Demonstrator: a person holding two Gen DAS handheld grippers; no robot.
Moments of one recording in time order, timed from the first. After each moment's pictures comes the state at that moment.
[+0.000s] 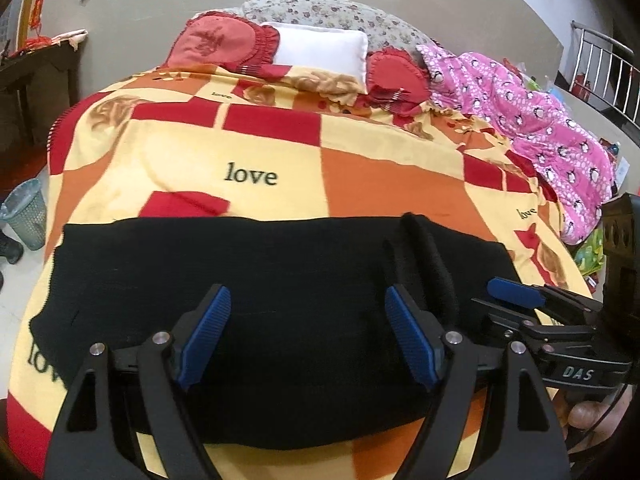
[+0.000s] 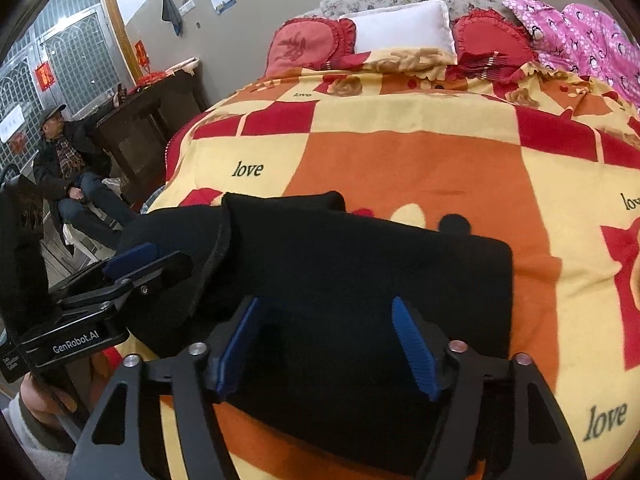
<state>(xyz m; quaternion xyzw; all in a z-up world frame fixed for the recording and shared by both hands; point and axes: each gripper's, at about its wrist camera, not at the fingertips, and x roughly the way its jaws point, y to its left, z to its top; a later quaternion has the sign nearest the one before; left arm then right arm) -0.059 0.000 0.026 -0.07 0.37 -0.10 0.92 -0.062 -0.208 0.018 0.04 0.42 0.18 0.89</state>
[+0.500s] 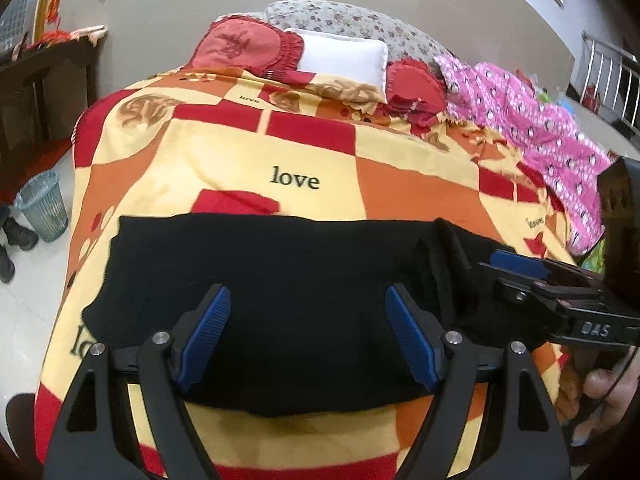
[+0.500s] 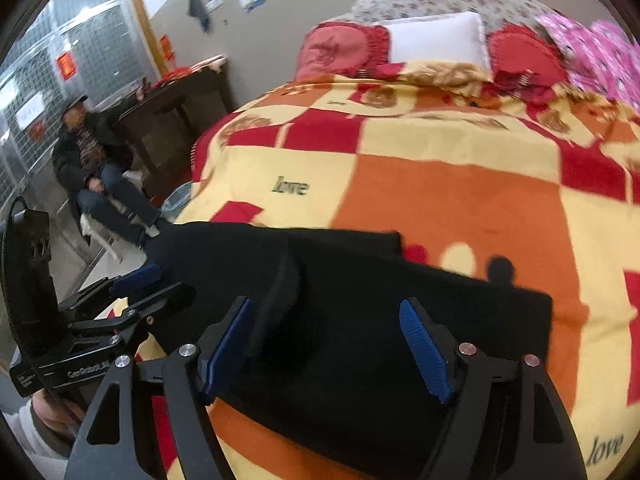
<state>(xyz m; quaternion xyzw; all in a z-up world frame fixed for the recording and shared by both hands) -0.080 0.043 0.036 -0.09 0.36 -0.08 0.92 -0.048 -0.169 0.041 0.02 0.40 0.23 0.89</state>
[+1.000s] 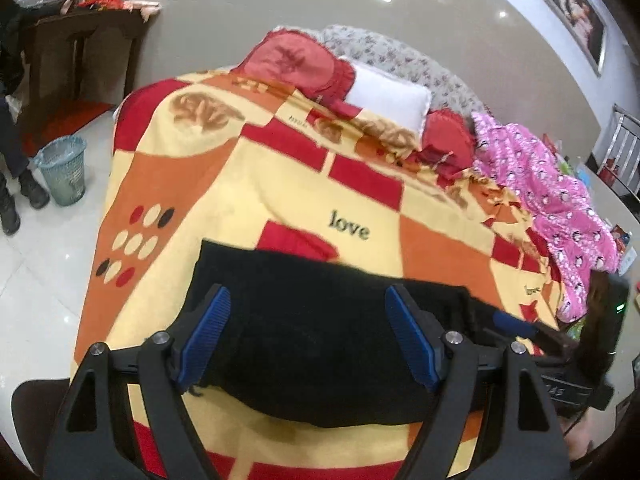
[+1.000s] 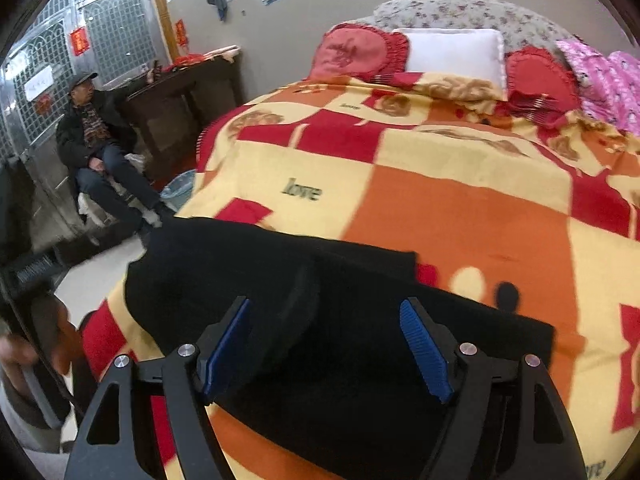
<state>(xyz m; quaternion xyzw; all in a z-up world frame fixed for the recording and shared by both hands) -0.083 0.105 0.066 -0.18 0.34 -0.05 0.92 -0.051 -0.164 0.041 -0.02 0.40 0.22 0.89</state>
